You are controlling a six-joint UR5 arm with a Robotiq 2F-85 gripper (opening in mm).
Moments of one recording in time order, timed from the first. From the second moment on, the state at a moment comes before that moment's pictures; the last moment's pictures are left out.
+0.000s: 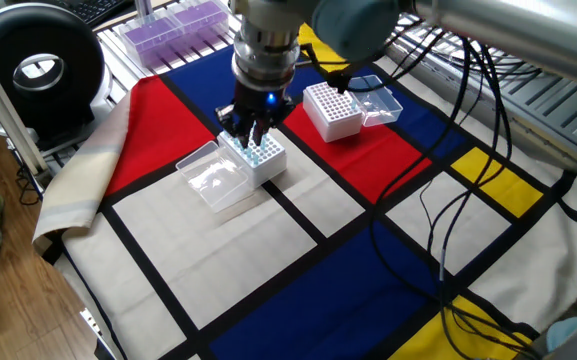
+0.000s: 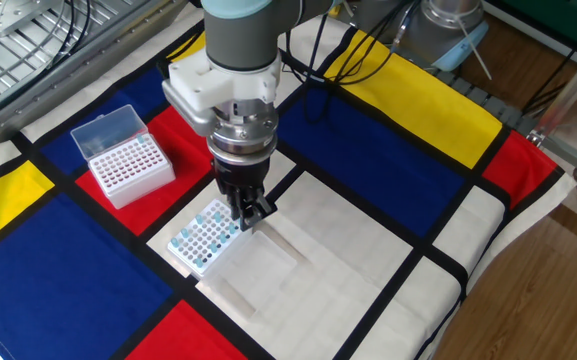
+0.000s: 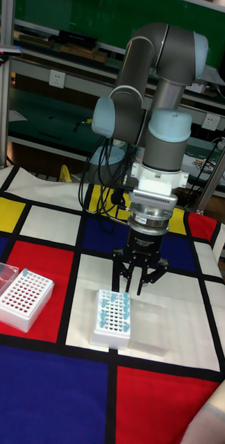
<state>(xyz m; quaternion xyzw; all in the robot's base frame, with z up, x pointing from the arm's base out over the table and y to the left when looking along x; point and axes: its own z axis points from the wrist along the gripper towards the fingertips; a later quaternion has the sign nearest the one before) 0.571 0.090 0.082 0.12 0.99 0.06 0.10</state>
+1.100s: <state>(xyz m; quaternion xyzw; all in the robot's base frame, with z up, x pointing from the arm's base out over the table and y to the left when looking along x) 0.563 0.081 0.073 0.11 0.99 0.06 0.10</state>
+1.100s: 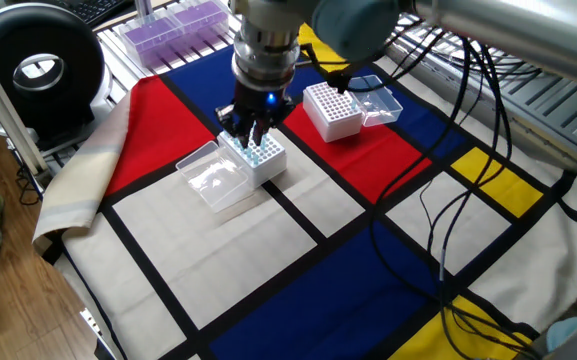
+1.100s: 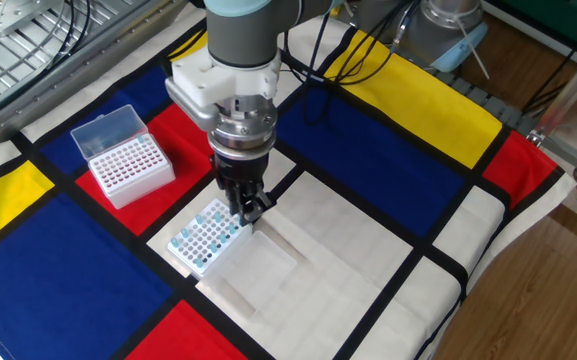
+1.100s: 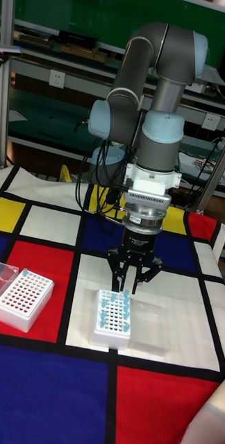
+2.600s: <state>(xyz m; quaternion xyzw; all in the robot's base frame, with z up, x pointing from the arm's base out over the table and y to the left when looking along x) 0.562 0.073 0.064 0.13 0.98 0.04 0.11</state>
